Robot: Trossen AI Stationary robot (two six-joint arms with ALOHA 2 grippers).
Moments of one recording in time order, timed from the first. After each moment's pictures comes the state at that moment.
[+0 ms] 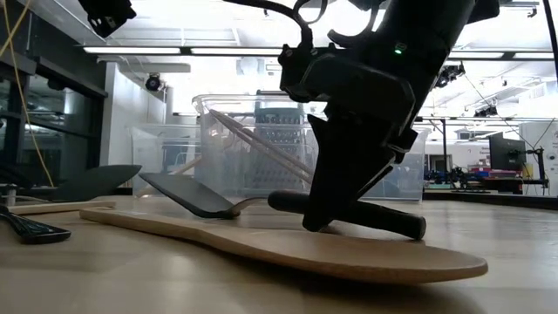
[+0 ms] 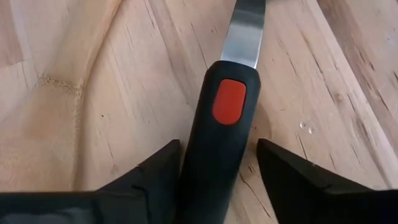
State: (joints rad) left arm 0.08 0.63 0.95 -0.85 0.09 -0.23; right arm 0.42 2.05 1.31 -0.39 0.29 0.76
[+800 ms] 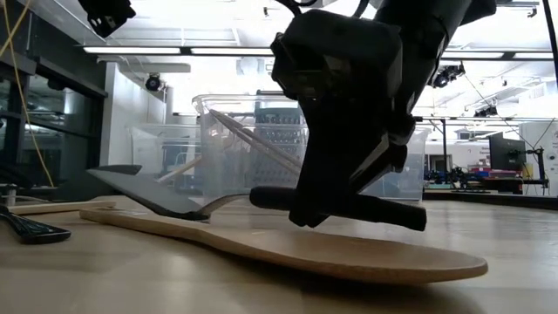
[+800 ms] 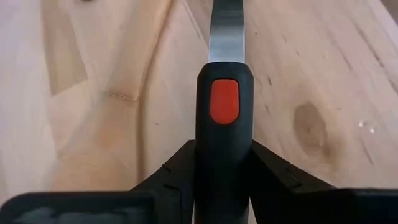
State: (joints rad) left arm 0.08 0.63 0.95 -0.85 0.10 -0.23; right arm 0.42 2.05 1.31 -0.30 0.21 0.84
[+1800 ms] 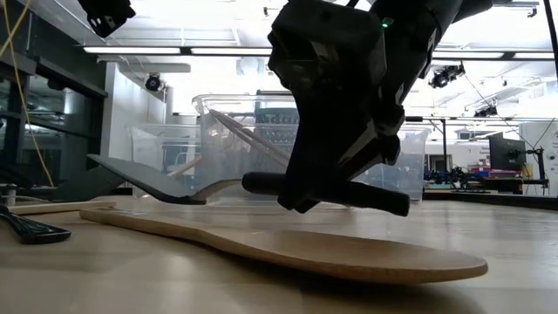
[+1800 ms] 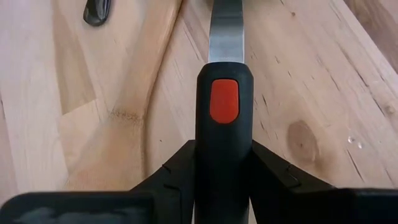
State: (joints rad) left arm 0.08 0.63 0.95 -0.85 0.10 -0.24; right arm 0.42 2.03 1.31 -0.28 0.23 0.83
